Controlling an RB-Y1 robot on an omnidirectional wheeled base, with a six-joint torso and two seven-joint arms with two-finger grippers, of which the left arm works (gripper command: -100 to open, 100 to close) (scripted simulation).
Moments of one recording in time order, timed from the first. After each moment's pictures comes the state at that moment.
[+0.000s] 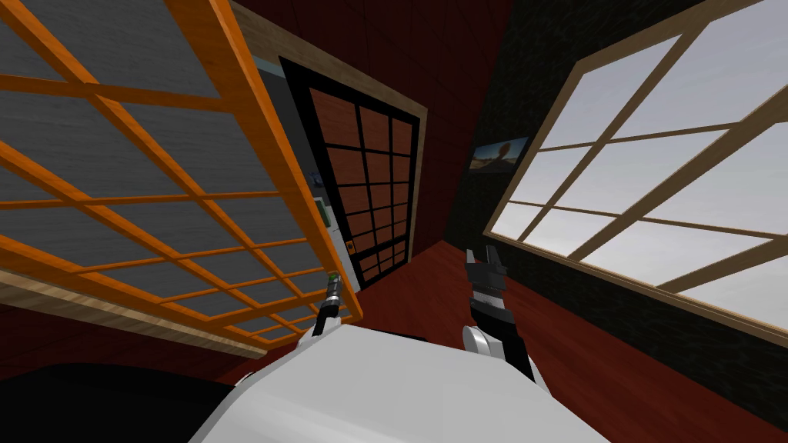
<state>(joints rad) -0.01 0.19 0.21 -0.64 0.29 -0.84 0.11</state>
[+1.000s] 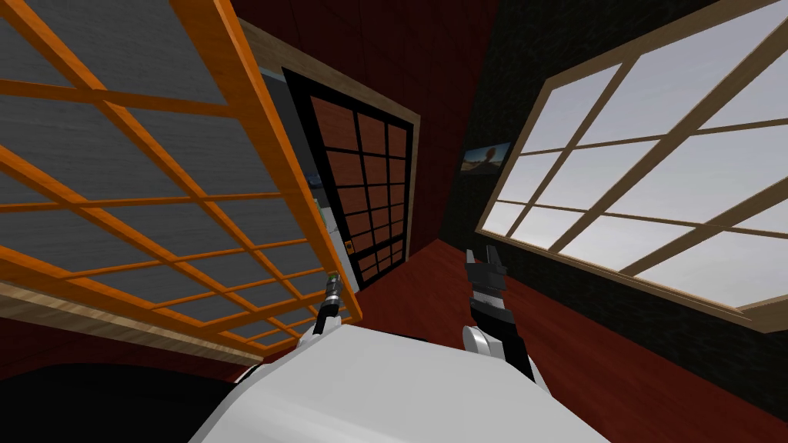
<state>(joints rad) -0.04 0.20 0.19 -0.59 0.33 -0.88 0.27</state>
